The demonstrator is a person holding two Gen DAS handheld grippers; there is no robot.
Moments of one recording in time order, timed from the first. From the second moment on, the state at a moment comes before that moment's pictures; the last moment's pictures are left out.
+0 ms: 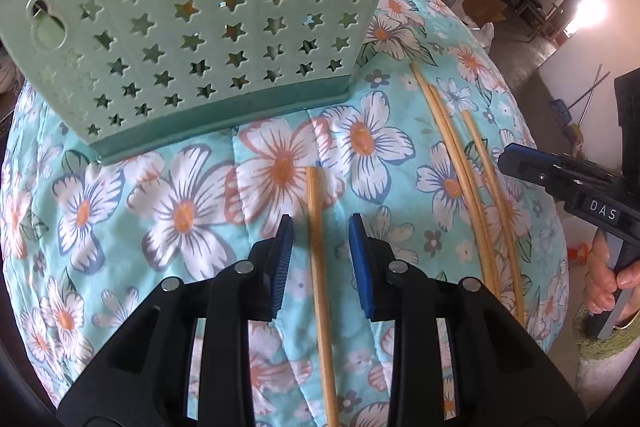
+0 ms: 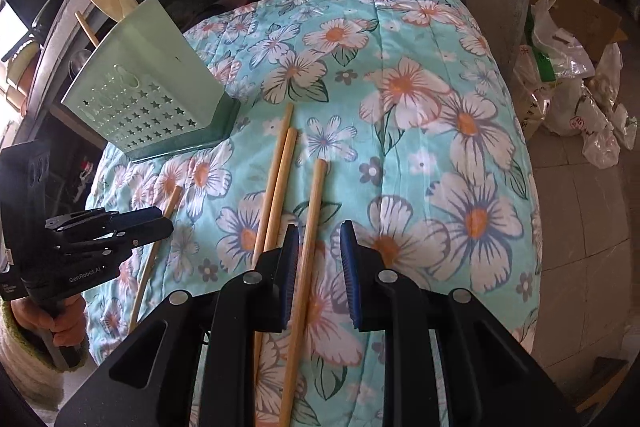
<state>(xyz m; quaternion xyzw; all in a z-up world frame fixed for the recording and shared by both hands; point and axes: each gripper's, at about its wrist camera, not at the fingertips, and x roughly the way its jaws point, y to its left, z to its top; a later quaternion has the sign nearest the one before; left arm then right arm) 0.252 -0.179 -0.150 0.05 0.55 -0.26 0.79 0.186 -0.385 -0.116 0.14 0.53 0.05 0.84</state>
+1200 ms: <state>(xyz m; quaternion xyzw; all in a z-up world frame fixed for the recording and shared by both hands) 0.222 -0.085 -0.092 -0.02 0.48 -0.25 0.84 0.167 -0.370 -0.026 0.13 0.44 0.08 0.88</state>
